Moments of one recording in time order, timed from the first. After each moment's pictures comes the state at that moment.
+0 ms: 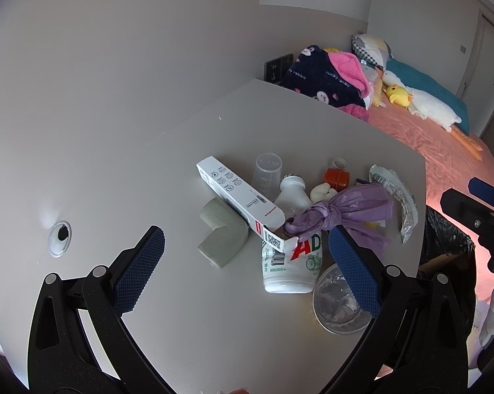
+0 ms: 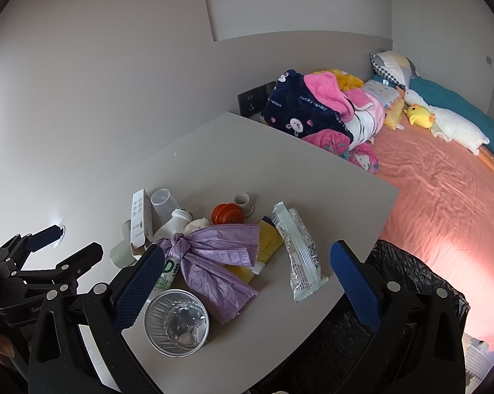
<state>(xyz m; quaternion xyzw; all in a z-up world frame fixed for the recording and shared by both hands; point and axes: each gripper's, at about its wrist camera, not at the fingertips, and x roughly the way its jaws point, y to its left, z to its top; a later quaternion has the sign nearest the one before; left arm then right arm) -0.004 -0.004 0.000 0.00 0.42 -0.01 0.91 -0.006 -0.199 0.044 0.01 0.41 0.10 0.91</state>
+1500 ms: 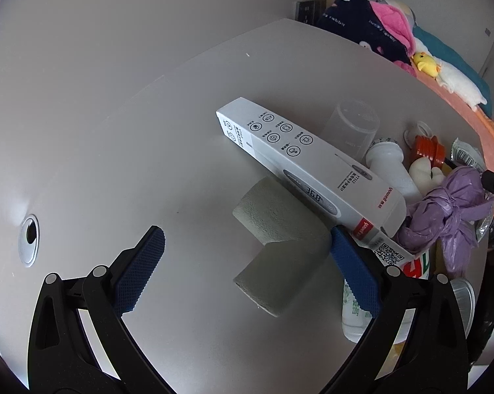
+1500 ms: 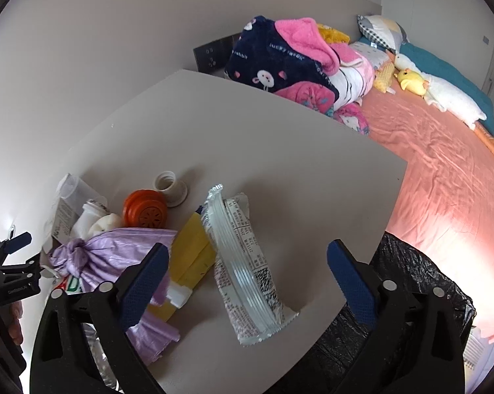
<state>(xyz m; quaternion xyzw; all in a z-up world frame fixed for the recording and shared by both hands) 0.067 0.040 -0.094 0.00 0.51 0.01 0.86 0.086 -0.234 -0.049 0.01 0.50 0.04 0.86</state>
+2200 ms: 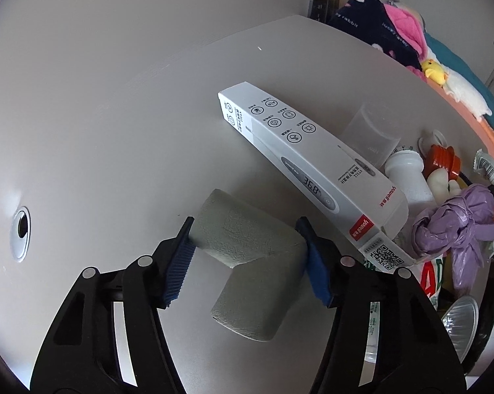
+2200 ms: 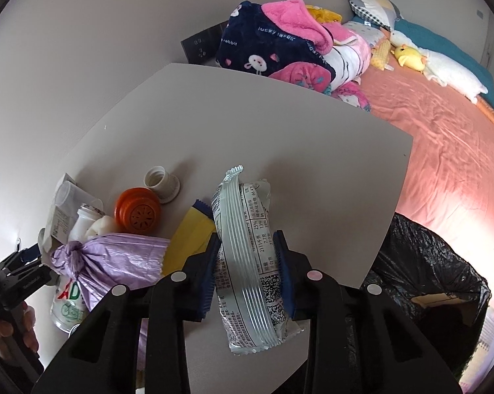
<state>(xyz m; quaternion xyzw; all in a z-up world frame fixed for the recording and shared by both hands) 0.066 0.054 -0.100 -0.02 0.51 0.02 0.86 0.079 -0.242 -0.051 0.06 0.51 0.05 0.85</state>
